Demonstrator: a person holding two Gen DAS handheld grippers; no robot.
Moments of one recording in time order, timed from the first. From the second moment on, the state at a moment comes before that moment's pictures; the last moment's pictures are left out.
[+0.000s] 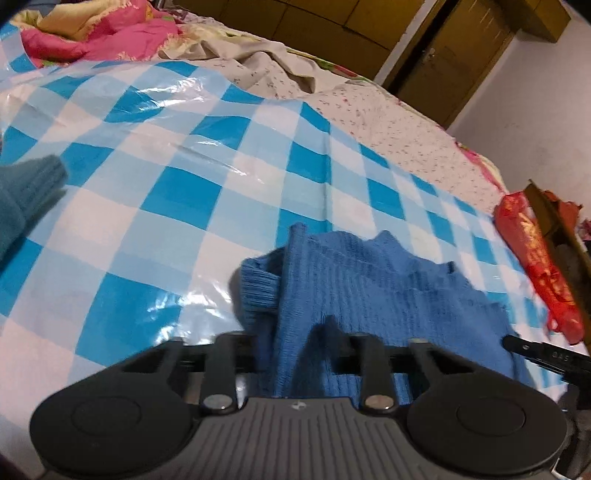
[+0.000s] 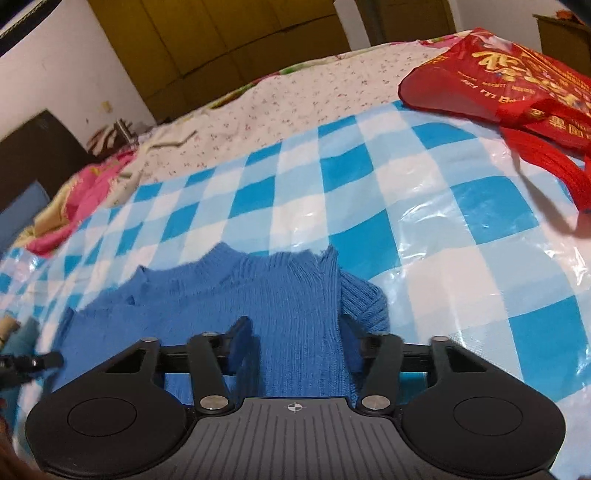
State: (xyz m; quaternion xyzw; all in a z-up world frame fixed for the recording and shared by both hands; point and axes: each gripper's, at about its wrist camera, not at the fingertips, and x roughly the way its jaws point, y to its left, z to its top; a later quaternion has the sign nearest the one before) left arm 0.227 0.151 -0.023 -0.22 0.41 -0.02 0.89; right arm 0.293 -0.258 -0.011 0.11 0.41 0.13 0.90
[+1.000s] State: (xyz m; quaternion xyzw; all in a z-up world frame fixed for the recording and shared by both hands) left arm 0.173 0.126 -0.006 -0.15 0.35 0.00 0.93; right arm 0.243 -0.285 0.007 0.18 0.38 0.08 0.91
